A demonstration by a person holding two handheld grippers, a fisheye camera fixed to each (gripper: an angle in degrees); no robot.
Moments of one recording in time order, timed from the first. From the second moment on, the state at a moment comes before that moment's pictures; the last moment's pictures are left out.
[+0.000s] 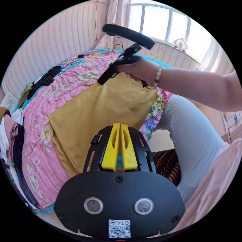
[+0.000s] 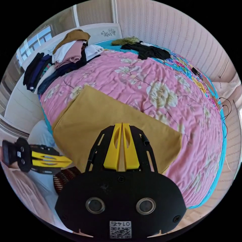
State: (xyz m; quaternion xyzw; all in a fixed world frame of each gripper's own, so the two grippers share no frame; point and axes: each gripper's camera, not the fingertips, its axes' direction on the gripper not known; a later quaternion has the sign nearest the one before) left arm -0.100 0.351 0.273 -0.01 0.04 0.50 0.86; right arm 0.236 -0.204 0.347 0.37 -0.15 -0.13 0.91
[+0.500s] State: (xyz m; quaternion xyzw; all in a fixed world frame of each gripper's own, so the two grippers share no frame) left arm -0.066 0.388 0.320 -0.08 0.05 0.56 0.82; right arm 0.196 -0.317 0.347 0.25 -0.12 -0.16 0.95
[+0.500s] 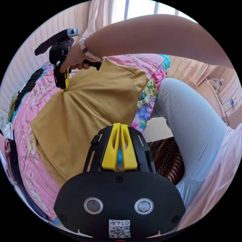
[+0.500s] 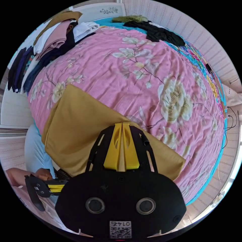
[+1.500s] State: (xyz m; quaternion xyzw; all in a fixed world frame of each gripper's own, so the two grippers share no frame) left arm 0.118 0.199 0.361 -0.07 0.07 0.47 0.88; right arm 0.437 -0.063 0.578 0.32 -0.49 0.17 0.80
